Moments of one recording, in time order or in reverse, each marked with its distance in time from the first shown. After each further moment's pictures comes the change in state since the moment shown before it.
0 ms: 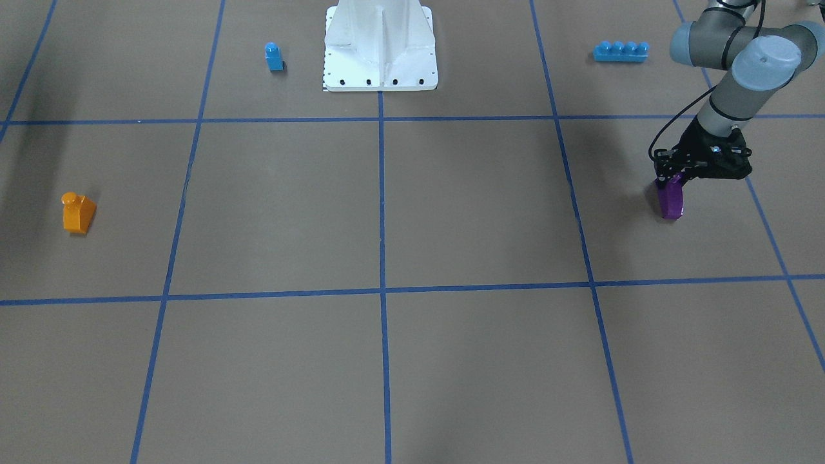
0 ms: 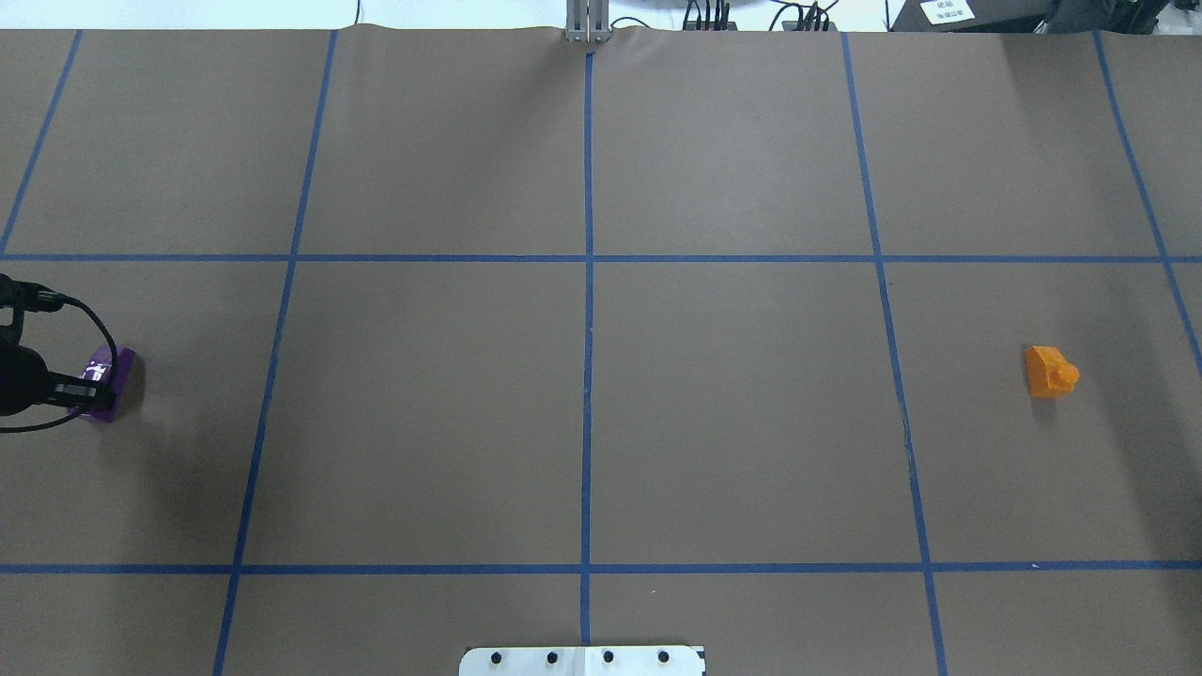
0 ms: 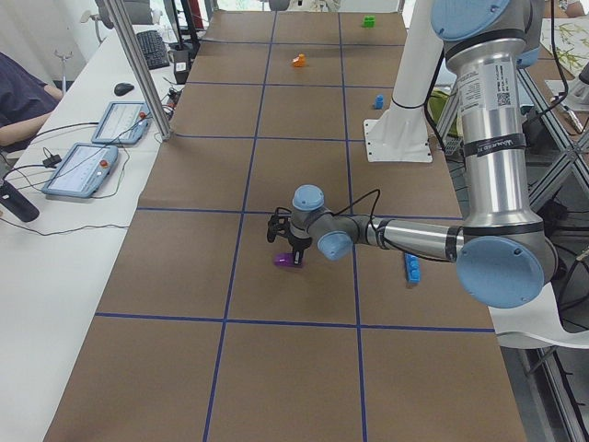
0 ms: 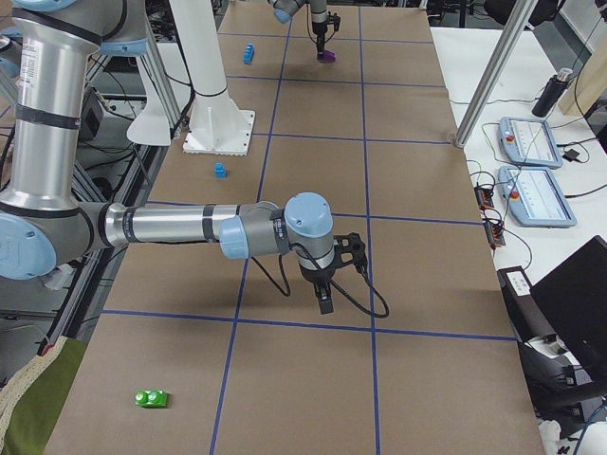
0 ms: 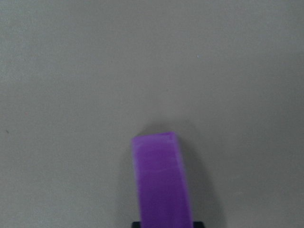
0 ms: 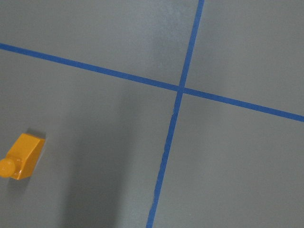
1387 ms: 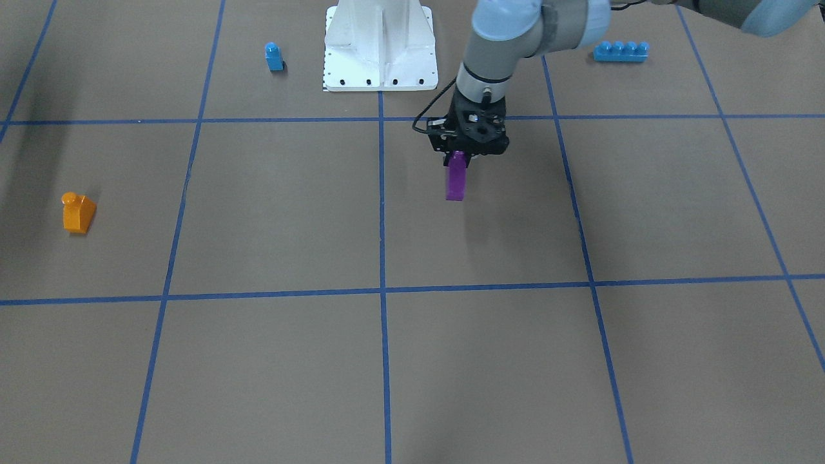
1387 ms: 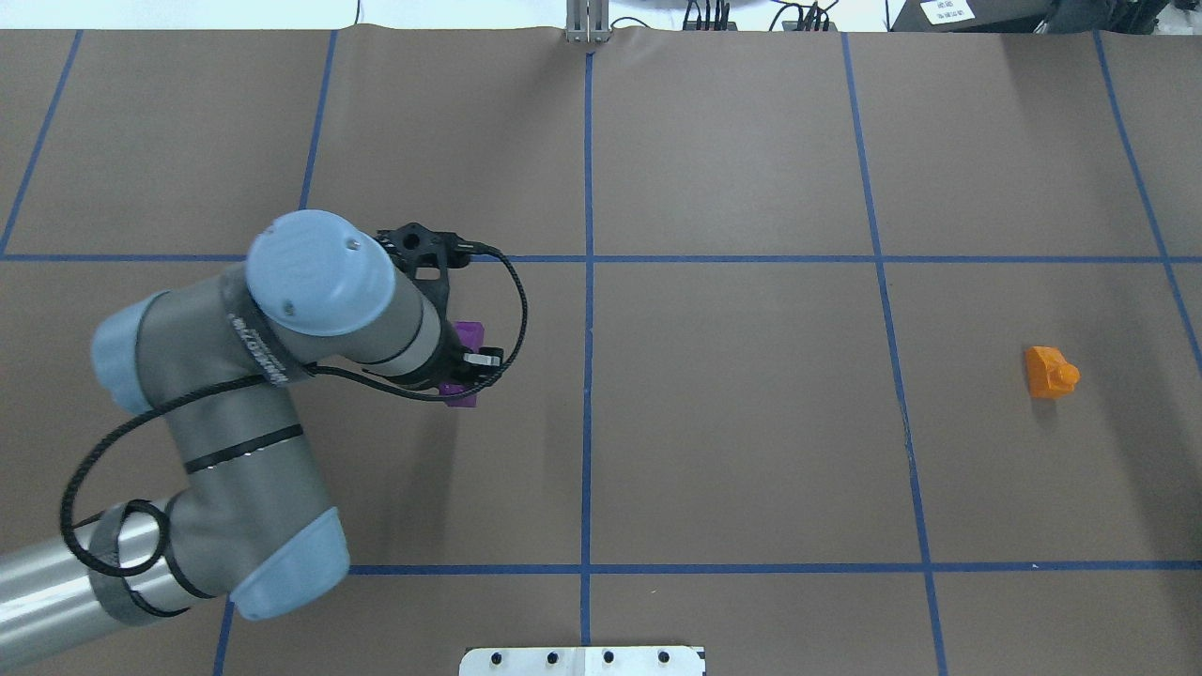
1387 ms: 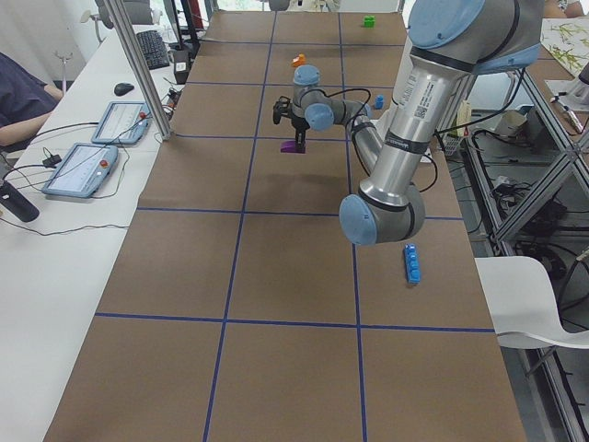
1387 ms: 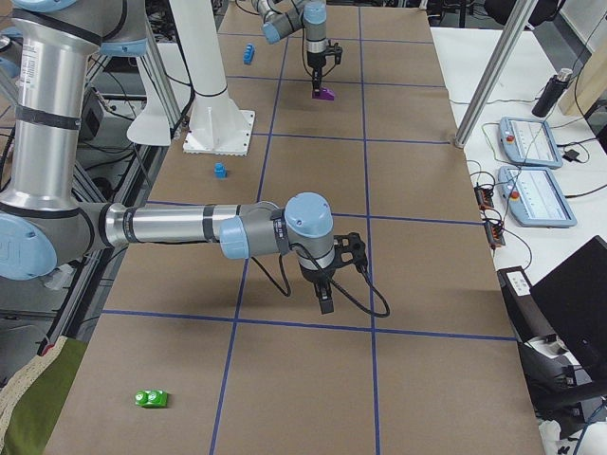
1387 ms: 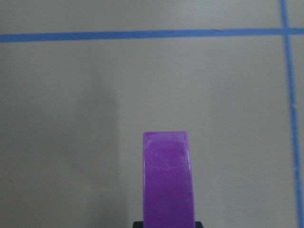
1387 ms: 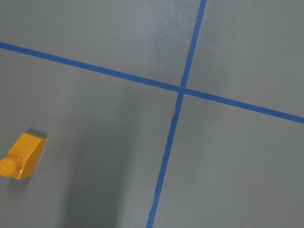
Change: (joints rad) left arm 0.322 -0.800 -0.094 0.729 0.135 -0.328; right arm 0.000 0.001 0.000 0.000 0.001 -0.006
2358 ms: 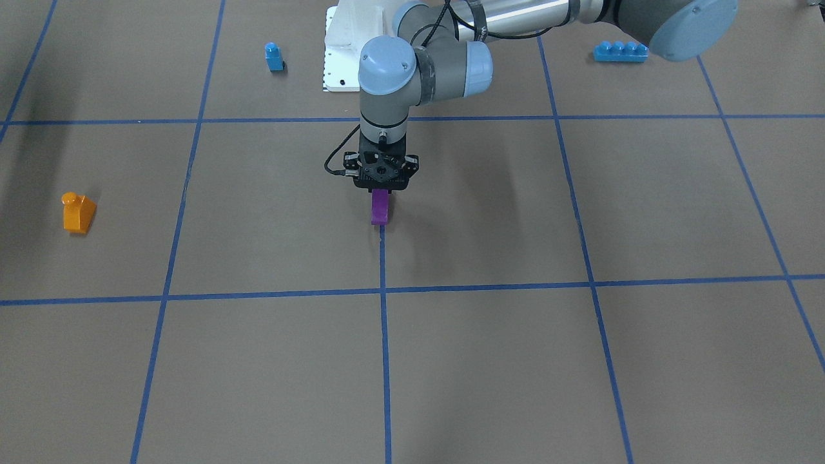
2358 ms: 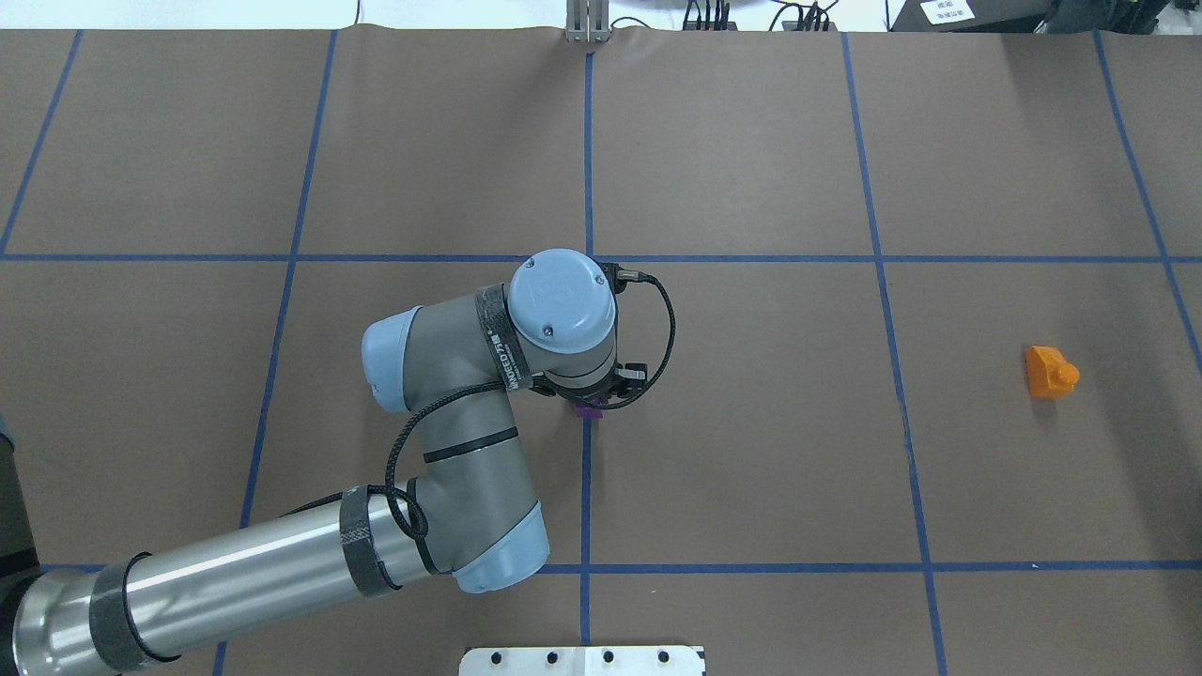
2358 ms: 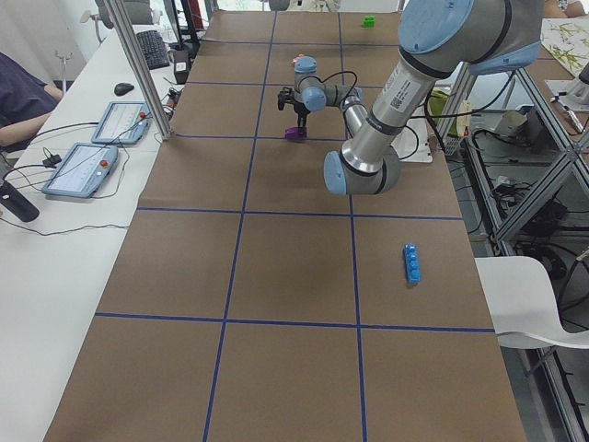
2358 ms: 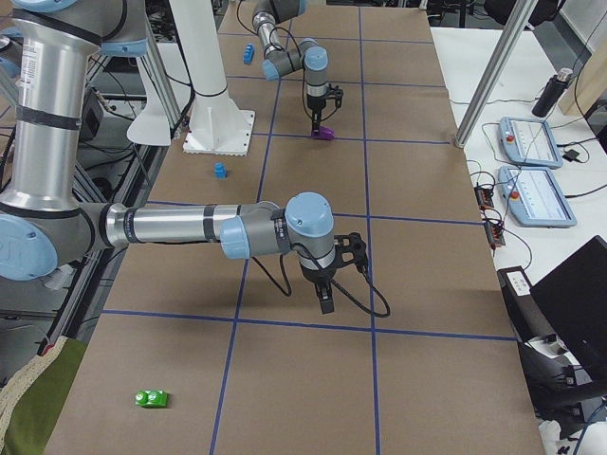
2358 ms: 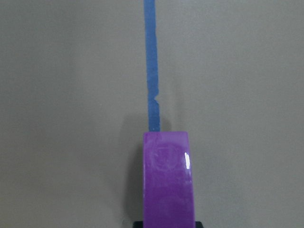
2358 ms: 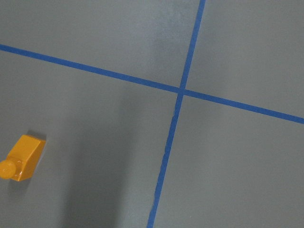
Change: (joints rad) left arm 0.062 -0.243 0.377 -0.131 0.027 -0.048; right arm 0.000 0.003 0.000 0.000 -0.001 0.006
